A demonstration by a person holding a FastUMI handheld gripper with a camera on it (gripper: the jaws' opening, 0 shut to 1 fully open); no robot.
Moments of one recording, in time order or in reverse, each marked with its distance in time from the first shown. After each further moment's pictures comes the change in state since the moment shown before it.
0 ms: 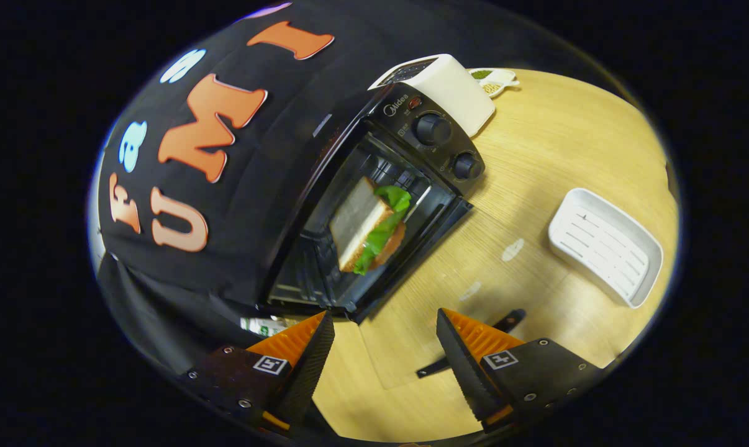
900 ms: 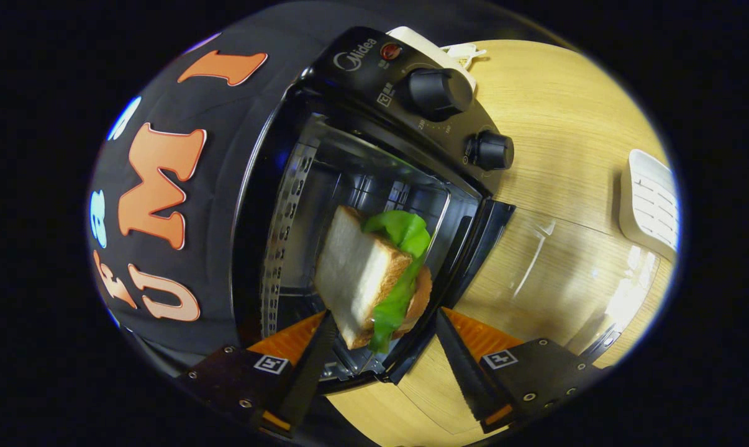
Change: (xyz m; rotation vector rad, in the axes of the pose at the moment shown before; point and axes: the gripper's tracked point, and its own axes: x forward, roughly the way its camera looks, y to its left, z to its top) arm 0.107 0.033 0.060 0.357 -0.094 -0.009
